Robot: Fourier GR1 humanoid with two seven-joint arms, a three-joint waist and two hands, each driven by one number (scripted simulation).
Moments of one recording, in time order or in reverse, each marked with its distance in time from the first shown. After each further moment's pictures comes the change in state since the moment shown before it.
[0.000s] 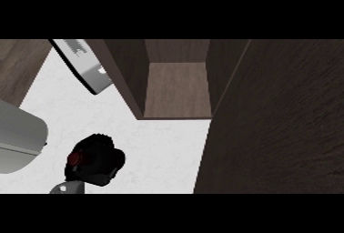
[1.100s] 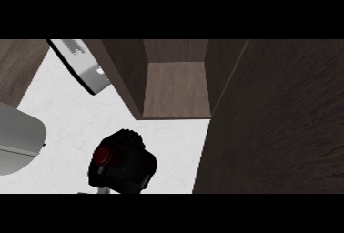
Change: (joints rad) left arm 0.173 -0.110 -0.339 -0.613 0.085 0.264 0.374; right arm 0.108 -0.084 0.039 -0.010 -0.009 -0.034 -0.139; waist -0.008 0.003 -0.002
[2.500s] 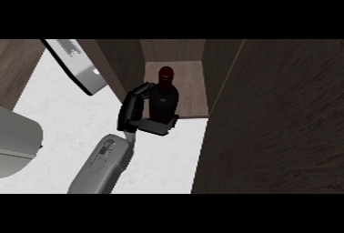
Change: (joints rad) left arm -0.504 0.000 -0.003 0.414 0.006 0.306 0.023; right arm 0.076 -0.065 -0.030 -0.001 -0.034 0.011 -0.122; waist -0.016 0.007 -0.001
